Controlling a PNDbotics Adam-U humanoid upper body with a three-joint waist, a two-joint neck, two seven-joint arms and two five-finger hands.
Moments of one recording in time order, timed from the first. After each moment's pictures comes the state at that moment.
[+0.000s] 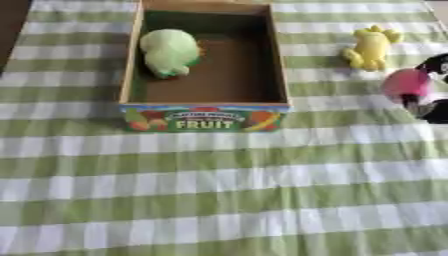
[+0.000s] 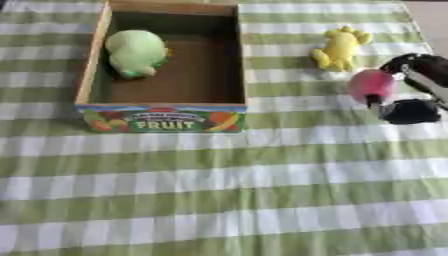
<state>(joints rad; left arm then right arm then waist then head) -0.47 0.65 0.08 -1.98 -0.16 -0.02 0.59 -0.36 -1.09 0.10 -1.61 0.41 0.10 0.17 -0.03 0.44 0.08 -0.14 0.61</state>
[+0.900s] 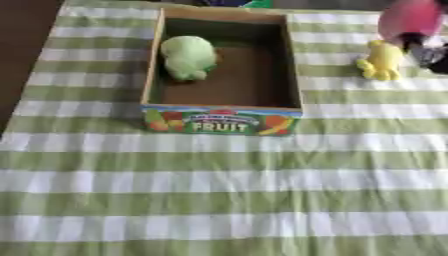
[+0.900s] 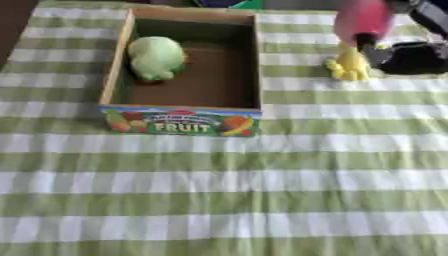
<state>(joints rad) -0.47 0.64 0.06 -1.98 -0.15 -0.02 0.59 -0.62 -1.08 0.13 -1.79 0.42 0.09 0.16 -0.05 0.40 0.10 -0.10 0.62</state>
